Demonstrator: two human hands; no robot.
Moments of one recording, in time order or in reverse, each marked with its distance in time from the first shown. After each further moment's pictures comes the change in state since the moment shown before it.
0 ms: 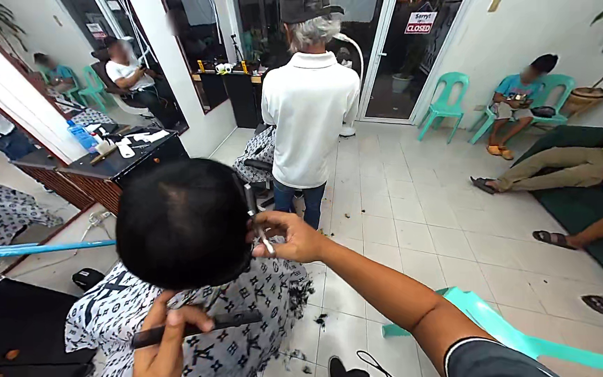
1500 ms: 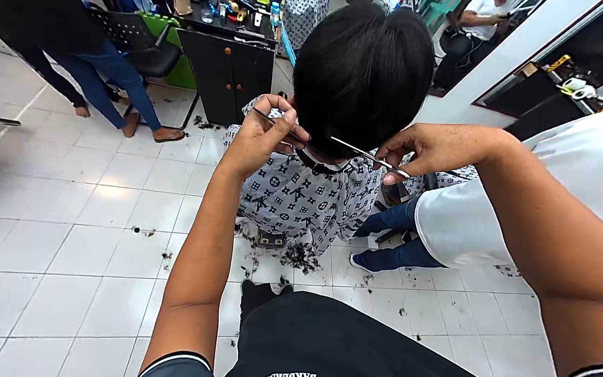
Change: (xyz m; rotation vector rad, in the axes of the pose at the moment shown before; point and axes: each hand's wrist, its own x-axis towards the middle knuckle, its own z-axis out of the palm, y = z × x) left_hand 0.003 0.015 0.119 0.245 0.735 -0.039; right_hand 0.165 0.017 -0.093 -0.493 -1.526 -0.146
